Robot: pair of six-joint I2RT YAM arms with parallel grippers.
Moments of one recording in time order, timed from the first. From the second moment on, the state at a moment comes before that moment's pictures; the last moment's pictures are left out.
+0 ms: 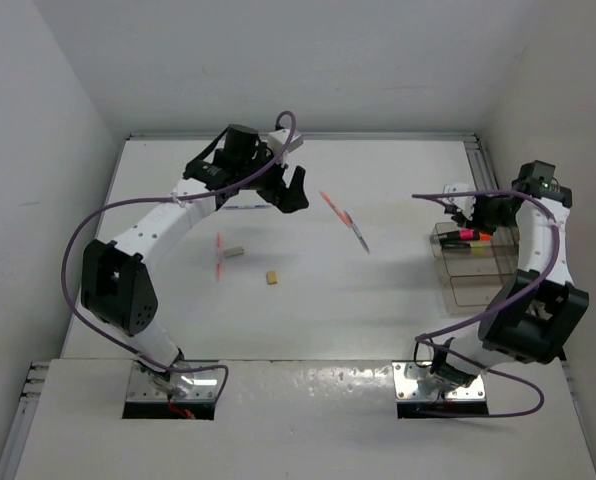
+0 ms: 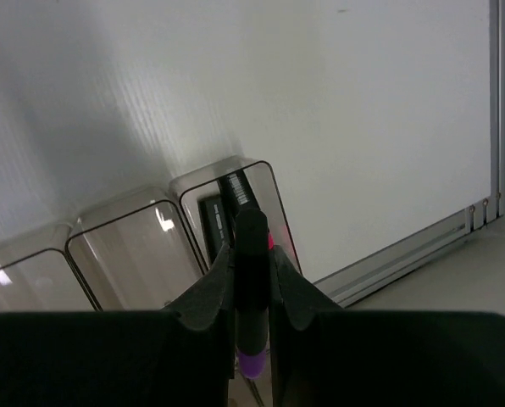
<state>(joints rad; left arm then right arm) -0.45 1.65 1.48 -0.43 0.50 0.07 -0.44 1.47 1.25 -1.03 -0.68 -1.75</state>
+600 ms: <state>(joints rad) -0.38 1.65 1.37 -0.43 0.46 0.10 -0.38 1.68 1.17 -0.95 -0.49 -1.99</state>
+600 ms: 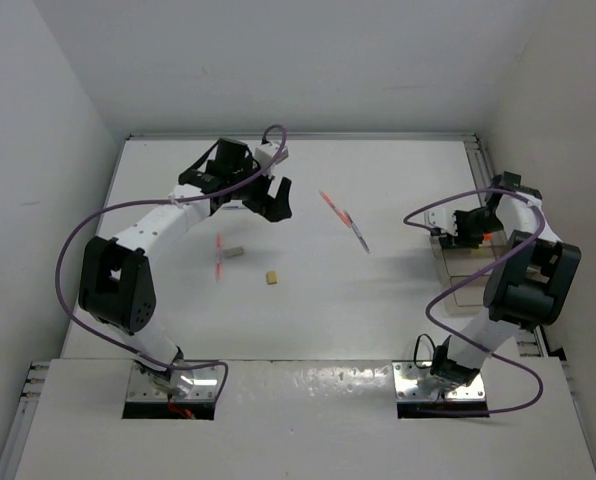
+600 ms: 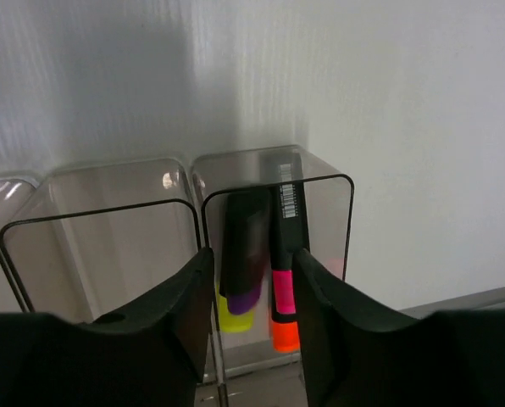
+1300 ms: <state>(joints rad) -0.55 1.60 1.03 -0.56 0.40 0.53 -0.38 1.11 1.10 -0.80 -0.90 -0.94</state>
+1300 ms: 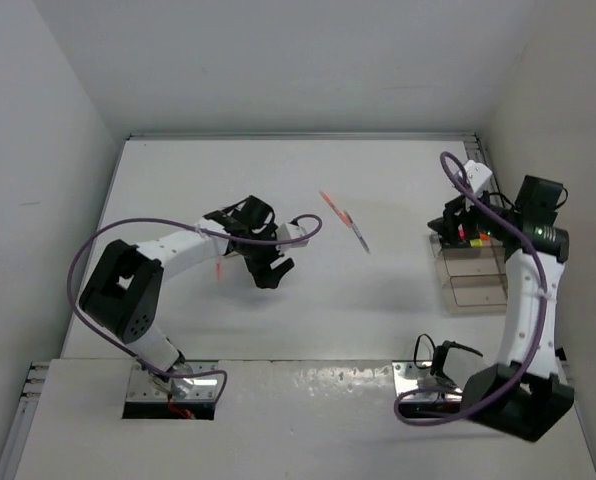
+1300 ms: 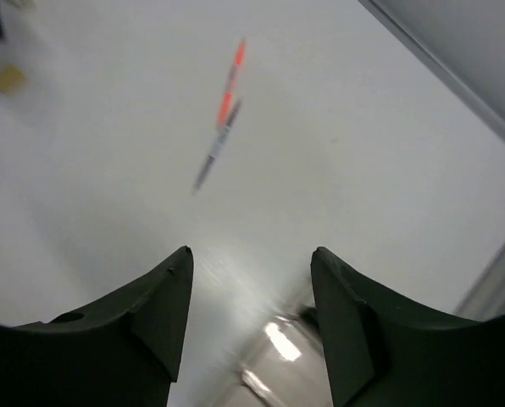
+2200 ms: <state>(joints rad) -0.64 1.70 0.97 -0.40 0.17 0.55 -0.38 0.83 0.70 -0.64 -1.03 0.16</state>
